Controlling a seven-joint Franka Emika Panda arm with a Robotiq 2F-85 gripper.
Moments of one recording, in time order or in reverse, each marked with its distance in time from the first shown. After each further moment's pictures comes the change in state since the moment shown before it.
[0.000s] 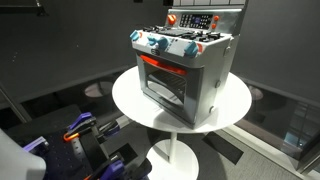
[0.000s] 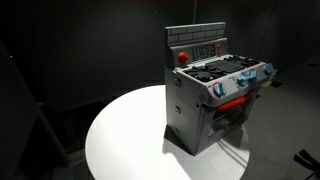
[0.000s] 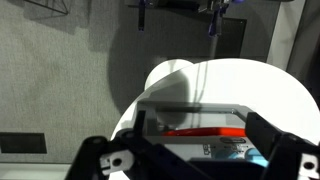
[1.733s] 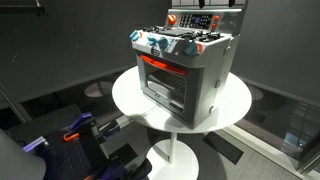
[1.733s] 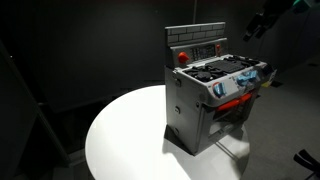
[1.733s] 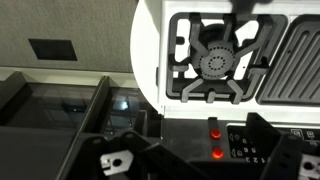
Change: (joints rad) arm 0.006 0.427 0.040 0.224 0.018 0.641 0.056
